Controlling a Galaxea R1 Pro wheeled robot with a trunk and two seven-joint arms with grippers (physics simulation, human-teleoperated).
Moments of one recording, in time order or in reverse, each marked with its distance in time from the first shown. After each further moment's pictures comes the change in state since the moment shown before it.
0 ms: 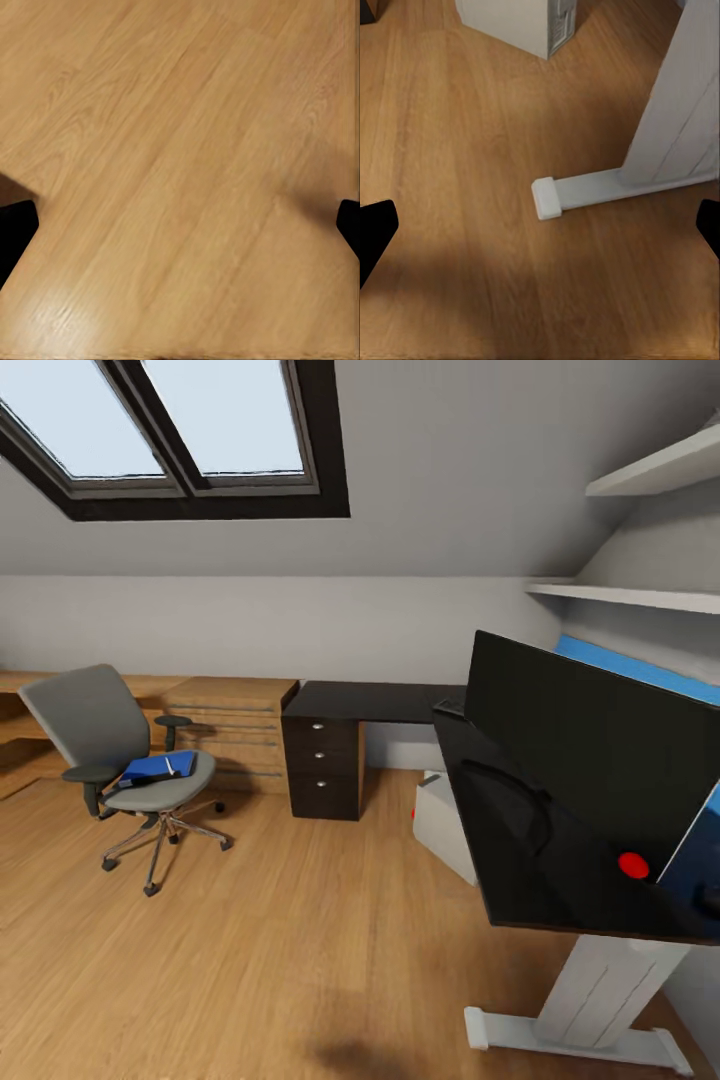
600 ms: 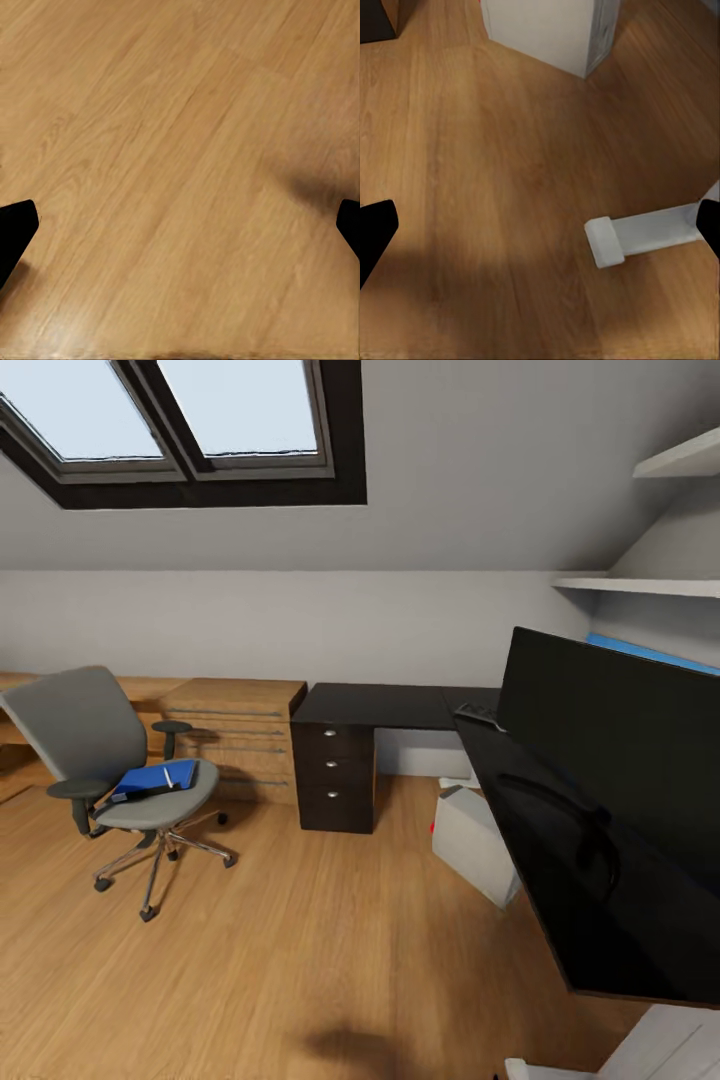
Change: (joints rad) left arm 0.000 0.000 0.002 0.000 0.001 0.000 0.001; right arm 0.000 0.001 0.000 -0.016 -0.001 -0.001 -0.001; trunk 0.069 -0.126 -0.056
